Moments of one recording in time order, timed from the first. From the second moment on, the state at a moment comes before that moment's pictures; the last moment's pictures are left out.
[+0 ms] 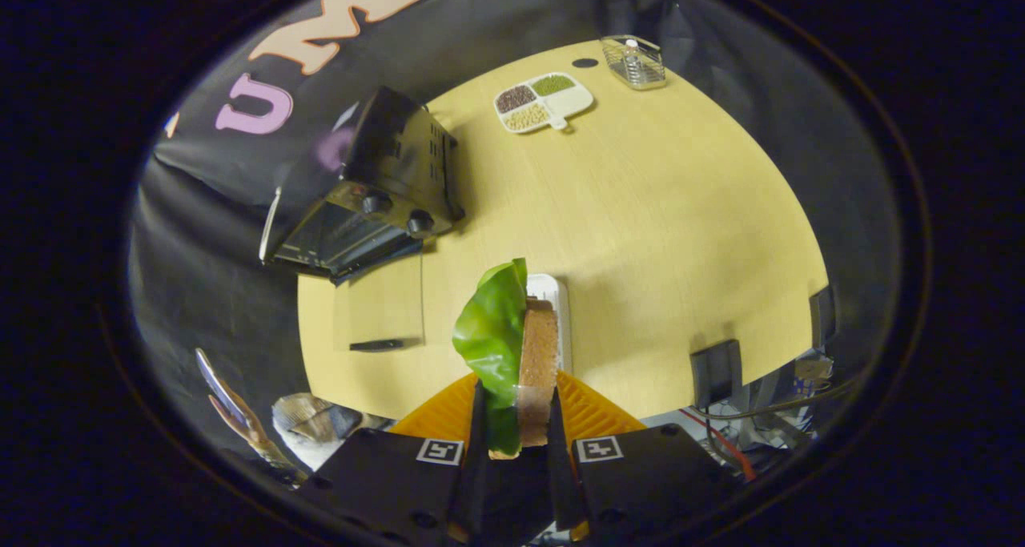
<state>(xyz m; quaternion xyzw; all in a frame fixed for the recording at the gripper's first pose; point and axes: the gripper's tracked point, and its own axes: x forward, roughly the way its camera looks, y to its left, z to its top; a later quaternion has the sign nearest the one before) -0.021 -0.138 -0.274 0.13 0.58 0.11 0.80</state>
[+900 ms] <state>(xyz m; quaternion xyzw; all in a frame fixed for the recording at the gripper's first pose) -0.040 0.051 -0.239 0.33 0.45 0.19 0.81</state>
